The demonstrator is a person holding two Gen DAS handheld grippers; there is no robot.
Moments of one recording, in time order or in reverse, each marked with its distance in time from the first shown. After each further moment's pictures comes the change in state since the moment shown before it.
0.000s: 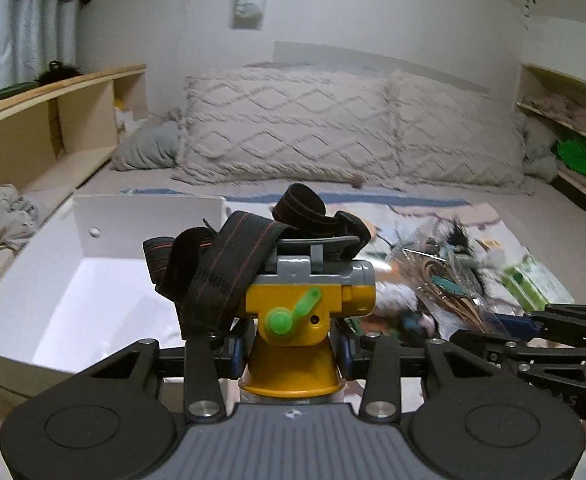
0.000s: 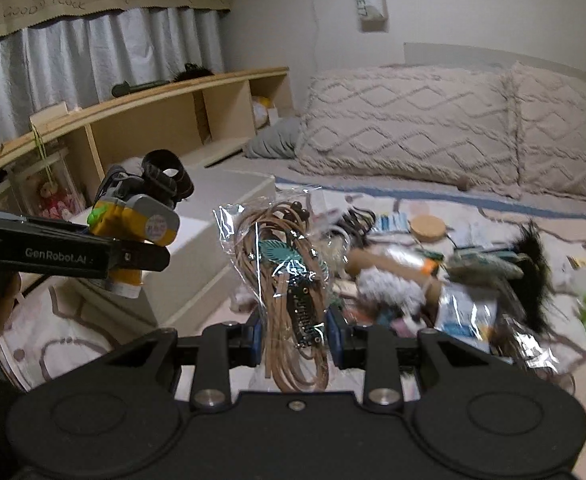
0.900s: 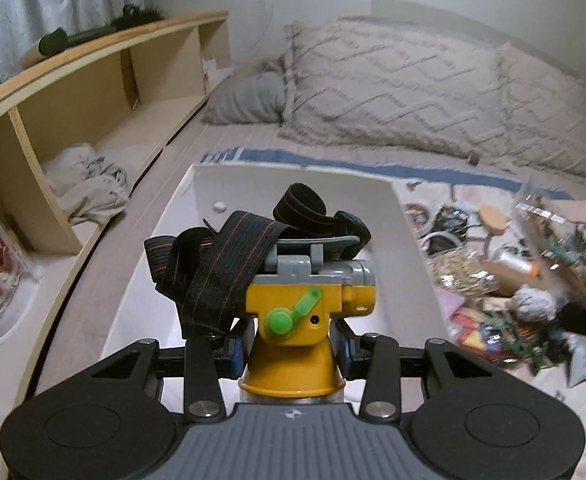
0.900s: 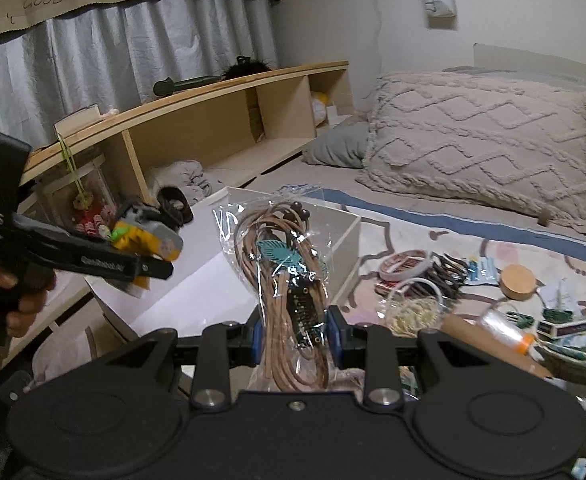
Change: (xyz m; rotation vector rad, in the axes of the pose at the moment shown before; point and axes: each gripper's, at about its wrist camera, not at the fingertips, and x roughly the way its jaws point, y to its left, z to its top) left arm 0.048 0.158 0.048 -0.051 0.199 0.180; right arm 0.078 0.071 0.086 -0.040 0.065 0.139
